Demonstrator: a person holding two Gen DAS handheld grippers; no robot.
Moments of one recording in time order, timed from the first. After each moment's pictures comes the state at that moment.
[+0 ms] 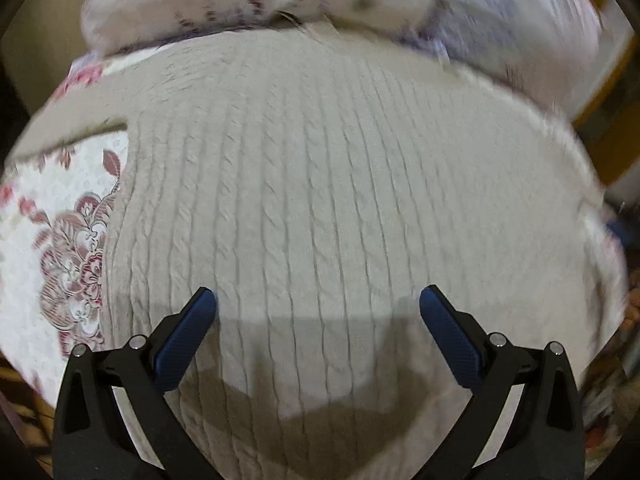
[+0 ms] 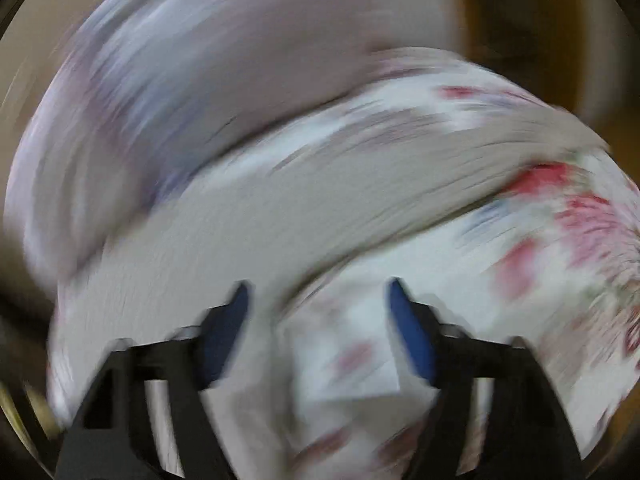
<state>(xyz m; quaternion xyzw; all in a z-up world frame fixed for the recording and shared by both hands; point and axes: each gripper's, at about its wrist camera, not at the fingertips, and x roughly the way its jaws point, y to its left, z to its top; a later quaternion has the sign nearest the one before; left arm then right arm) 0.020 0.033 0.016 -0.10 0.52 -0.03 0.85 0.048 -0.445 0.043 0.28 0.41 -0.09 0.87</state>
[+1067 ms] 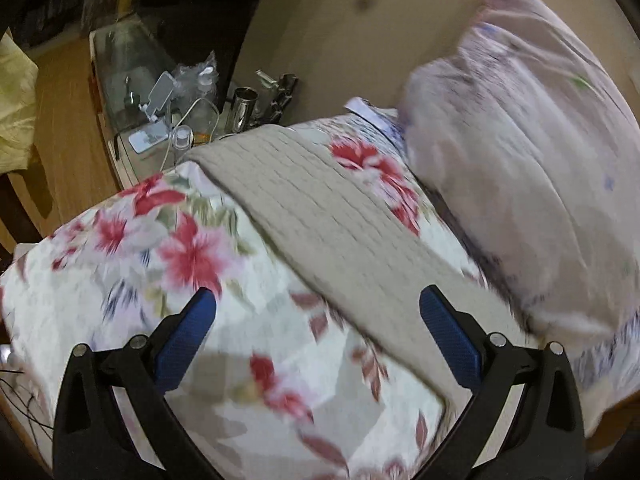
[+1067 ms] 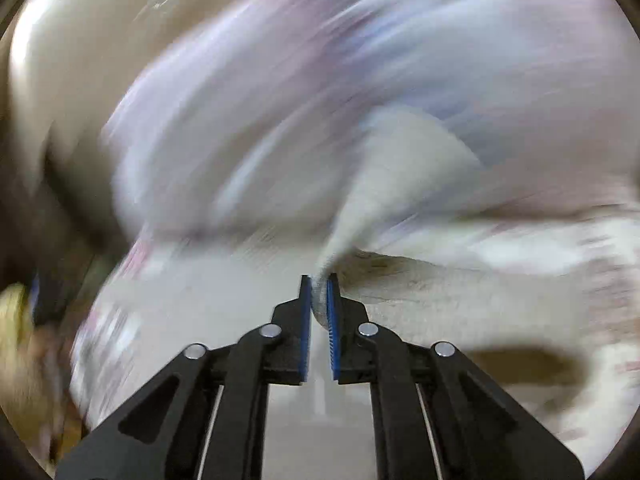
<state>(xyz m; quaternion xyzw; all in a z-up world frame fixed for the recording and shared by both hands) 0.072 0.357 0.034 -0.36 0.37 0.23 0.82 0.134 -0.166 0.076 0.08 0.40 0.22 0.89</state>
